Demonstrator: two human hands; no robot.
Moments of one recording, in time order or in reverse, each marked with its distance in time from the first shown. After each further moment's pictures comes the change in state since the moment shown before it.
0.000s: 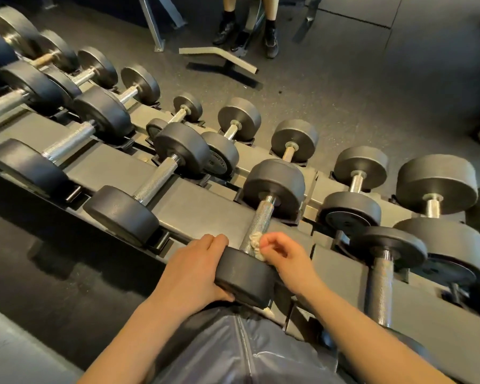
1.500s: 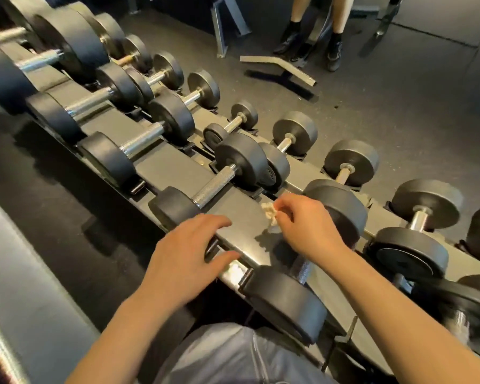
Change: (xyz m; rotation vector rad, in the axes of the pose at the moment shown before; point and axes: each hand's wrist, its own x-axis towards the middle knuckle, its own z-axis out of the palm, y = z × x) left_hand -0.034 -0.058 -0.045 -0.135 0.460 -0.103; right_hand 0.063 -0.110 0.032 -0.784 -0.040 -0.333
